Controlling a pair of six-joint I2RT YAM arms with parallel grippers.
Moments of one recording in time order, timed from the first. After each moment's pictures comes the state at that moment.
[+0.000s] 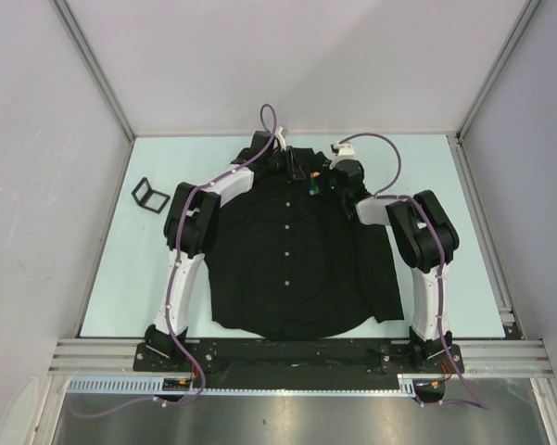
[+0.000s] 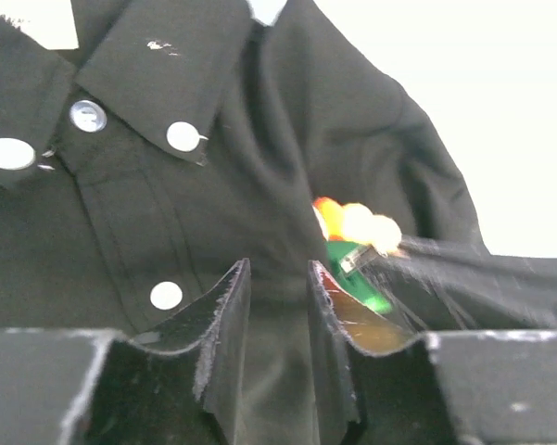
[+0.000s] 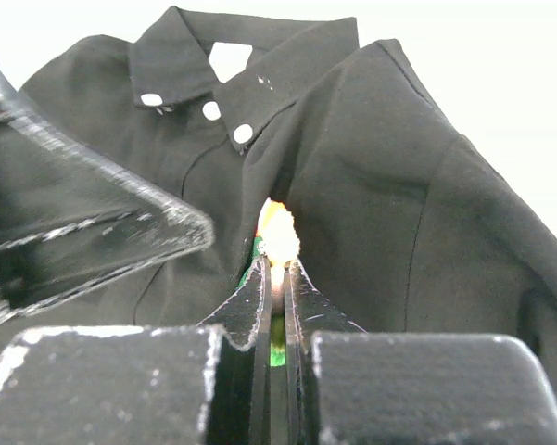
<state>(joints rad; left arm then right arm) -0.42 2.37 1.85 -0.08 0.37 -0.52 0.39 2.11 1.21 0.58 -0.03 0.34</state>
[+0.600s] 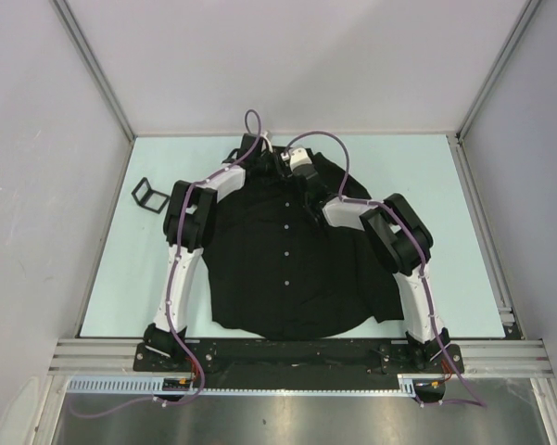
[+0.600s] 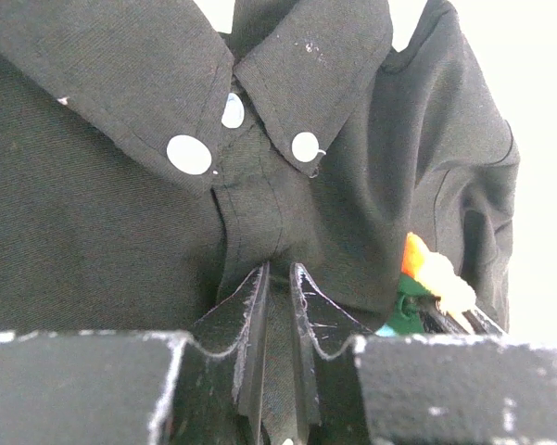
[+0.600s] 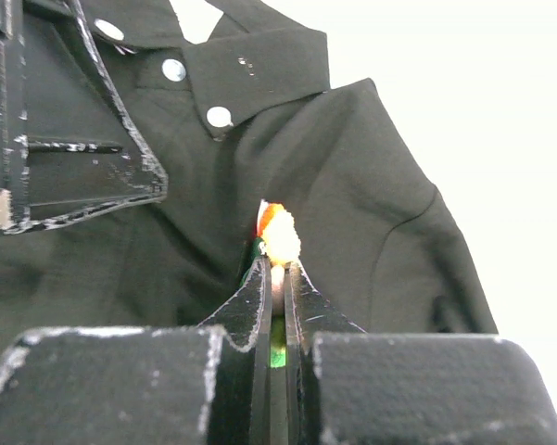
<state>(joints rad) -0.34 2.47 1.93 -0.16 0.41 -0.61 0.62 2.18 1.41 0.34 0.49 -0.16</state>
